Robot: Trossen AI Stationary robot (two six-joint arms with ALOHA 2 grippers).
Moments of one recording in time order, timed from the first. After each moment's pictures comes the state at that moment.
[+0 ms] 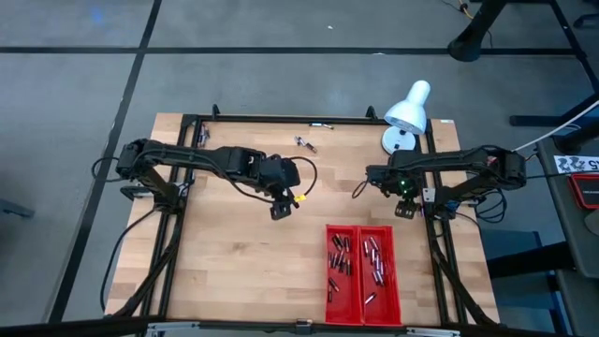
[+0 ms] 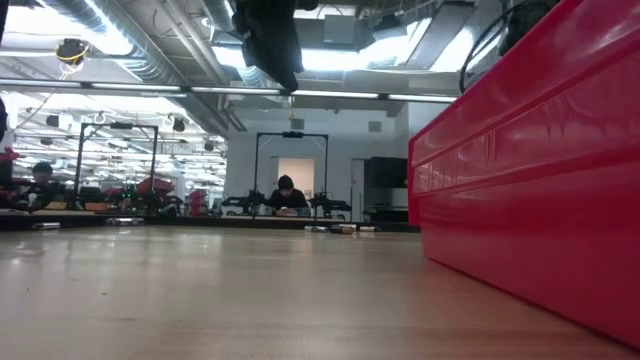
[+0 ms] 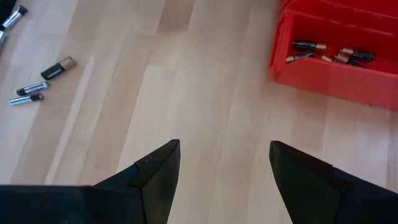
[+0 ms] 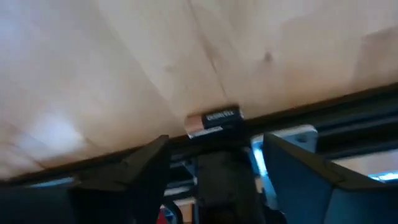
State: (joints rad) left arm -0.04 1.63 1.48 -0.86 -0.14 -0.22; right arm -0.26 1.40 0.76 -1.36 -0.06 0.09
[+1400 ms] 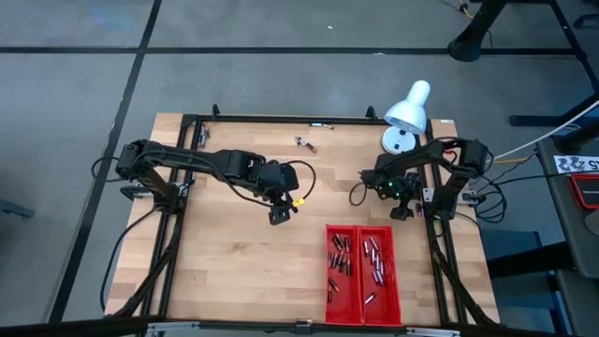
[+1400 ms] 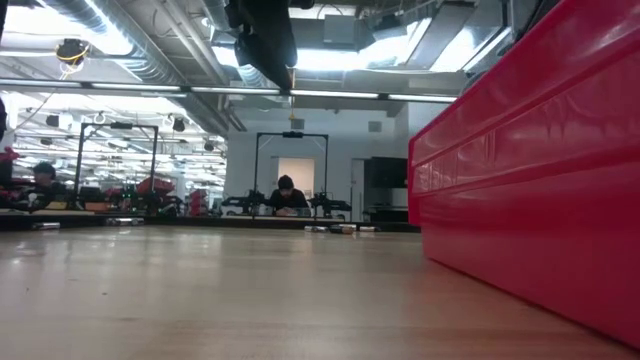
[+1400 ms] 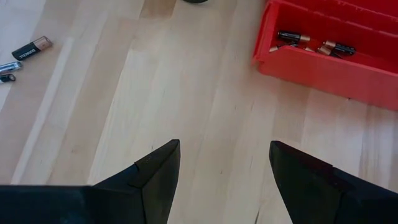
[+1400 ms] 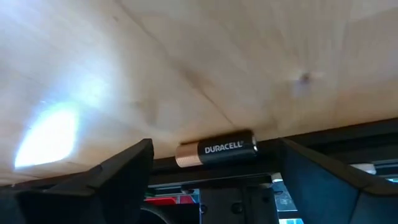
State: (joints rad) left arm -0.07 1.63 1.48 -0.89 -0.10 -0.30; right arm -0.37 1.74 0.68 -1.21 -0.10 0.10
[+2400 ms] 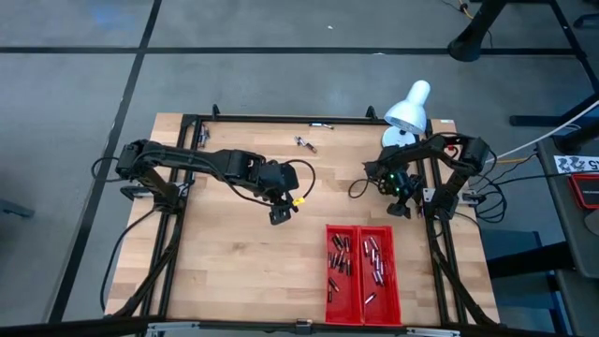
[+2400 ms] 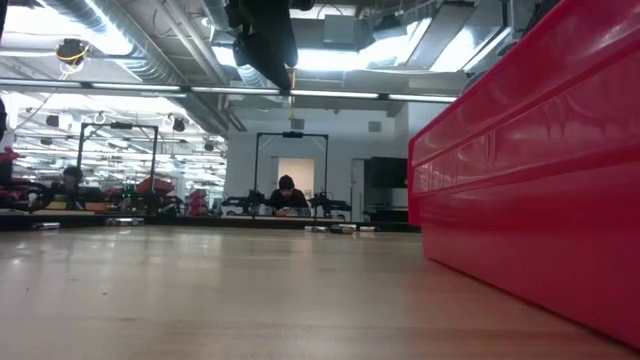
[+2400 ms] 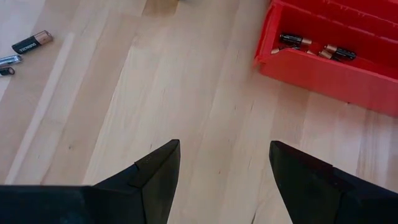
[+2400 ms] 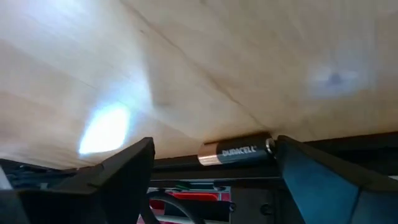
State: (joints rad) left arm -0.07 1.63 1.48 -0.89 -0.10 -0.33; right arm -0.49 1.74 0.68 -1.20 -0.23 0.05
